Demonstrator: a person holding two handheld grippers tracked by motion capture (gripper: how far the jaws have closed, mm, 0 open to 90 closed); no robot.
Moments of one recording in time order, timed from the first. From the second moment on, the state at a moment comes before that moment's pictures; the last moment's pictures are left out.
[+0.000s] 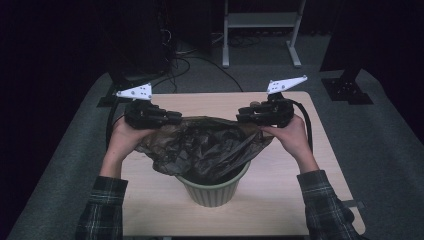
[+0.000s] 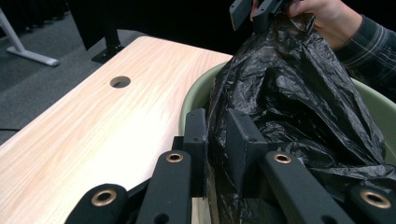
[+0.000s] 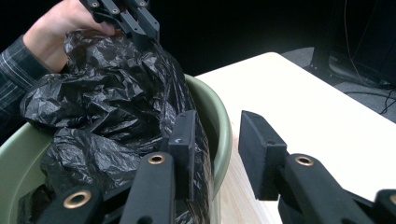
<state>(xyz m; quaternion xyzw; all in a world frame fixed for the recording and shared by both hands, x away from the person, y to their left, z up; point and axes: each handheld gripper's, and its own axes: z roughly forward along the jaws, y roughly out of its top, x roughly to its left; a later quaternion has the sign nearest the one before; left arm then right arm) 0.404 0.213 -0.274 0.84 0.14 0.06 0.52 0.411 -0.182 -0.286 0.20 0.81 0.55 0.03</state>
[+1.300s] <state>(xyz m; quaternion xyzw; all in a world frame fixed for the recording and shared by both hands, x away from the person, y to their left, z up) 0.403 0.216 -0.272 0.84 0.14 0.06 0.53 0.417 -0.172 -0.291 0.19 0.82 0.54 0.03</state>
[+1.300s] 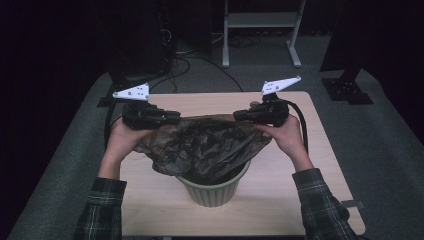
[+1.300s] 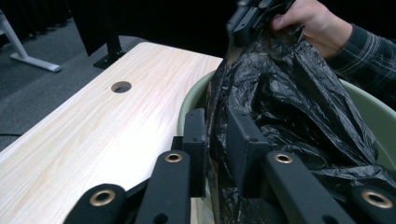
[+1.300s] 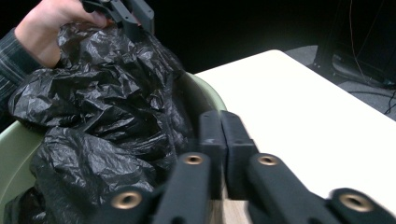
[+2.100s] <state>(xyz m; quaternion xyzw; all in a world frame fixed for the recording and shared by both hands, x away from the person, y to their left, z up) 0.421 0.200 -0.268 0.84 0.13 0.04 0.52 0.416 -0.168 -0.284 0.19 0.82 0.54 0.03</state>
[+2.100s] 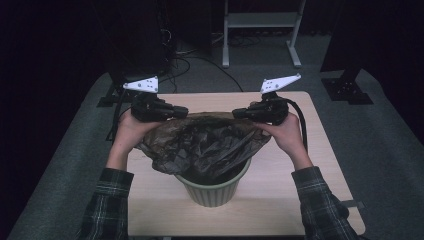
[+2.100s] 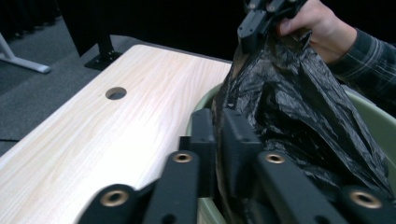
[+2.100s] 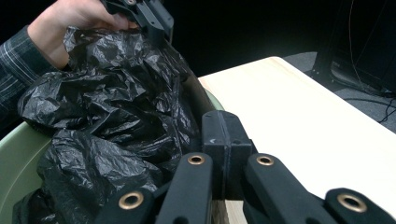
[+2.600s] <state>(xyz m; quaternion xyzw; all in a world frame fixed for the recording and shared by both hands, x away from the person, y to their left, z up) 0.449 0.212 -0.313 0.83 0.19 0.03 0.53 0.445 -0.154 -0.316 0.23 0.81 0.54 0.03</state>
